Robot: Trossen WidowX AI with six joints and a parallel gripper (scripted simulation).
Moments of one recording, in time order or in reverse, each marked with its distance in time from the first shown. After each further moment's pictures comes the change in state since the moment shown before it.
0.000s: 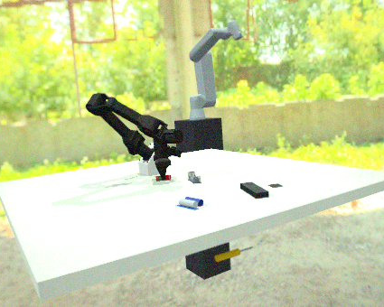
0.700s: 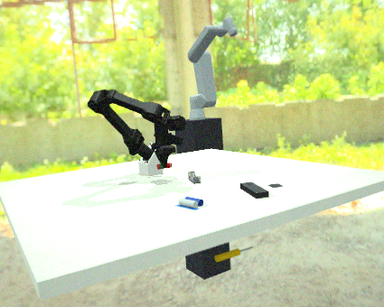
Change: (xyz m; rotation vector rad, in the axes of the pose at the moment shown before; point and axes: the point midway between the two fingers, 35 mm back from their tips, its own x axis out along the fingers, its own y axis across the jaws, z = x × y) arm -0.053 -0.008 0.008 -0.170 0.009 0.000
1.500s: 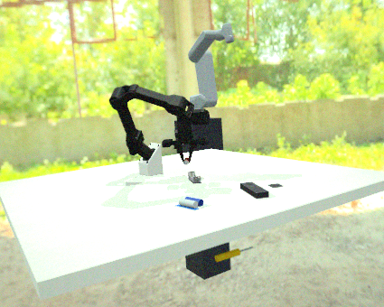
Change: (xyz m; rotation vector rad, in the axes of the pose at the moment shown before) arm -0.022 -0.075 0.077 -1.193 0.002 0.001
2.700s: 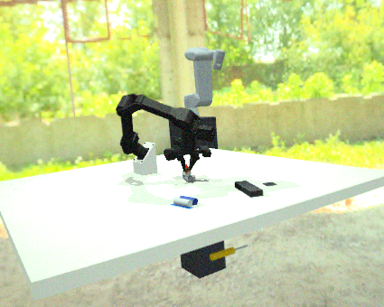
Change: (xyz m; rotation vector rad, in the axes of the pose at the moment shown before) arm 0.043 -0.024 -0.003 -0.290 -0.322 0.069
